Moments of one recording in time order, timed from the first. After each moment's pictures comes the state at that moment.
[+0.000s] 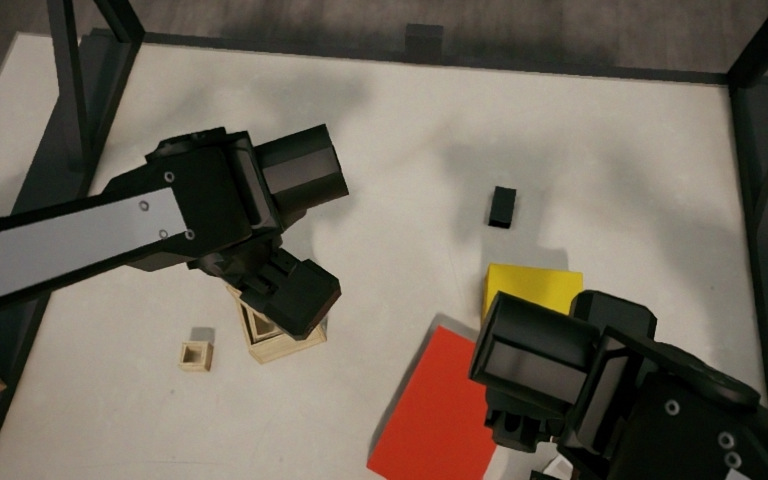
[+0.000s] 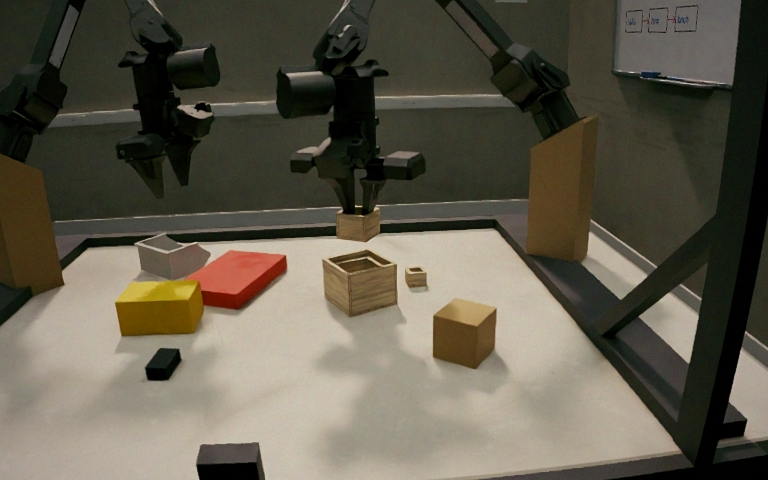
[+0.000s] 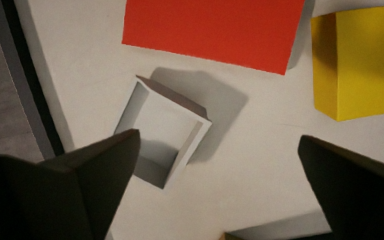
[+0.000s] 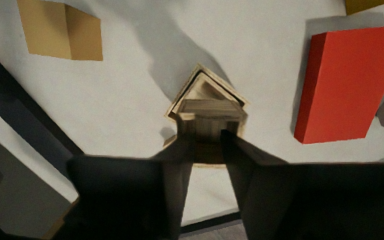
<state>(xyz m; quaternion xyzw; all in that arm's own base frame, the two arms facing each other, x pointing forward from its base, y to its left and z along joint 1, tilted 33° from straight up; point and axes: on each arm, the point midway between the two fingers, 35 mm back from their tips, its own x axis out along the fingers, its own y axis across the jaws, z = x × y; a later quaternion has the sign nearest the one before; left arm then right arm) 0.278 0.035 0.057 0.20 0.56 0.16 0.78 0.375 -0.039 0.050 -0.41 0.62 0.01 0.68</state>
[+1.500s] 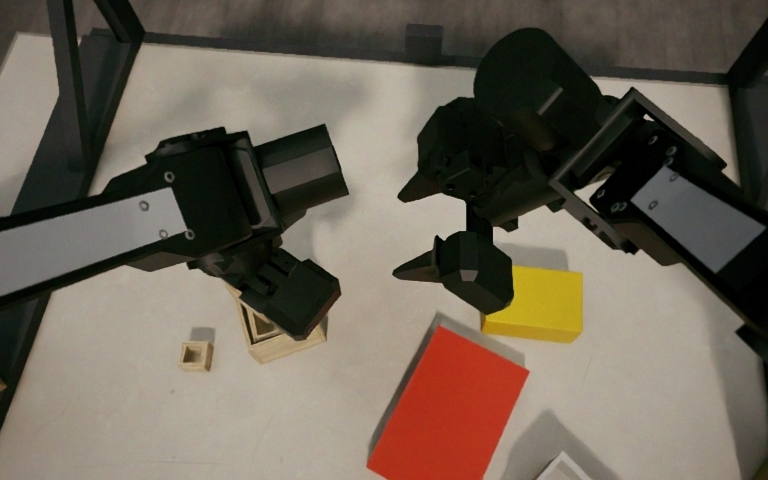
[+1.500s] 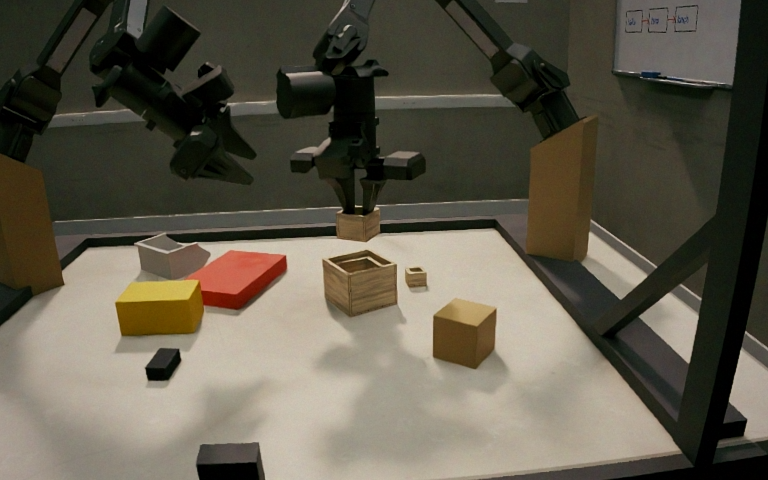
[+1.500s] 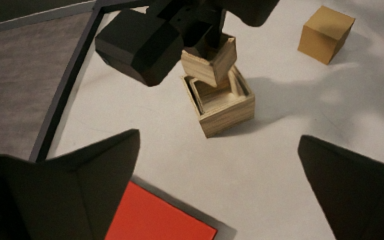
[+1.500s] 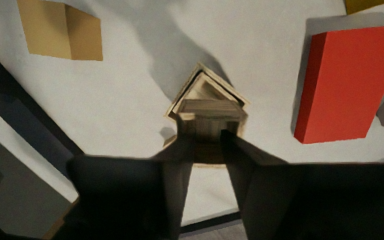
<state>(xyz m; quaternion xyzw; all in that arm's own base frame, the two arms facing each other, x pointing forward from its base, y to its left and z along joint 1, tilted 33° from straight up) 0.424 -0.104 0.074 0.26 0.20 0.24 0.91 0.374 -0.039 0.050 -0.41 0.62 0.01 0.68</state>
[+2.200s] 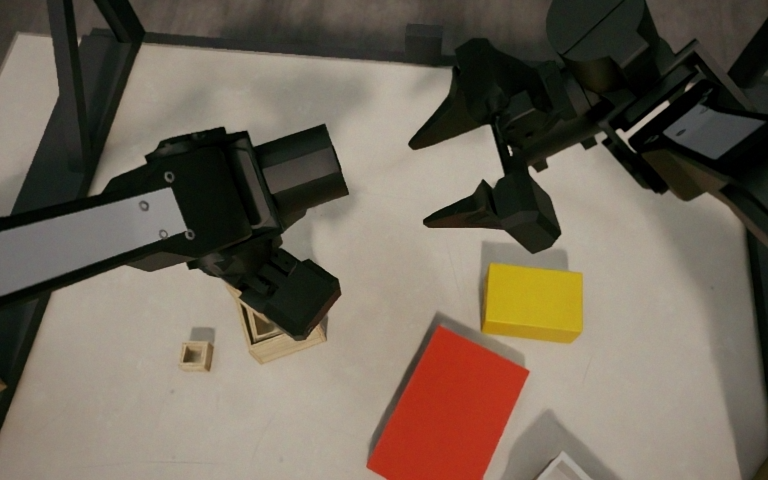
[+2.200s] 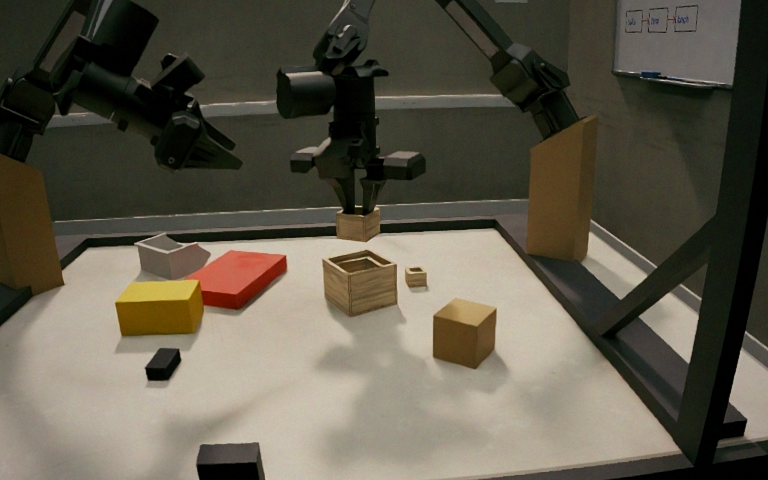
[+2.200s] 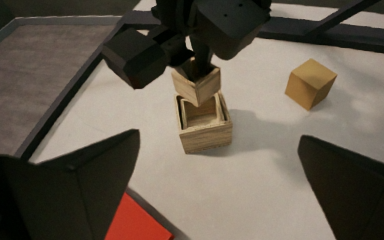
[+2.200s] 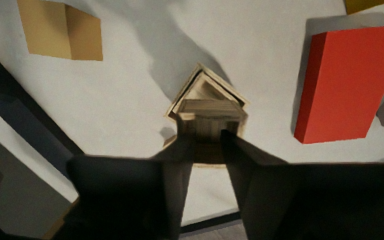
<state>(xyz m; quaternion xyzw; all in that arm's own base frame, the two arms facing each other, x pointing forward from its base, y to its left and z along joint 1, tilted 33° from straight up) 0.414 -0.153 0.068 0.21 0.10 0.28 0.93 0.374 -0.039 0.050 -0.41 0.62 0.01 0.68</state>
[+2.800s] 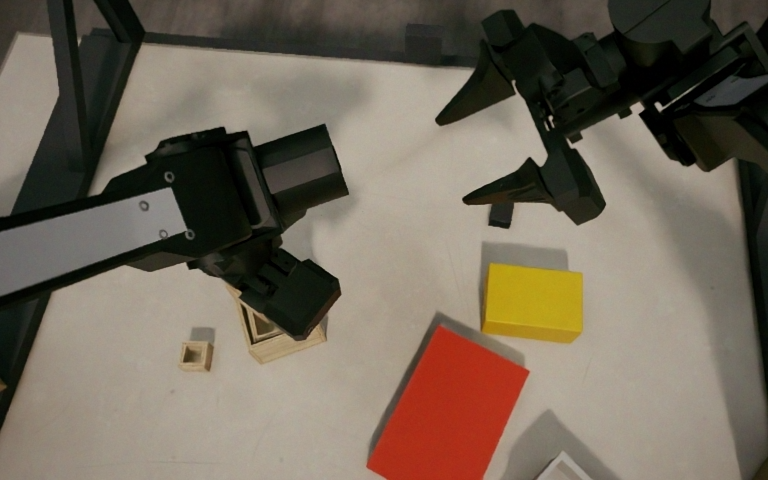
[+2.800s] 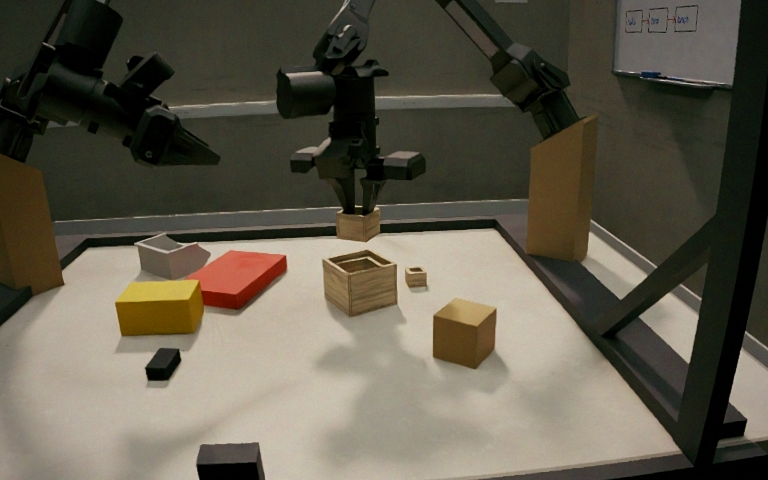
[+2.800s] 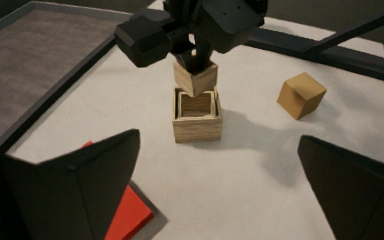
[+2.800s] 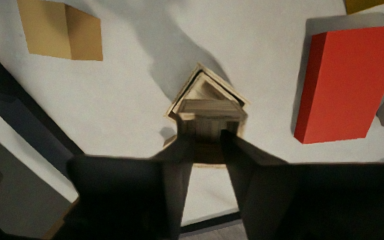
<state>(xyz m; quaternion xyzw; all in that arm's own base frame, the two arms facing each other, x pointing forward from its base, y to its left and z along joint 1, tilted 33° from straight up) 0.393 -0.178 0.055 0.15 0.06 0.30 0.94 0.374 -0.039 0.050 -0.41 0.62 0.01 0.68</state>
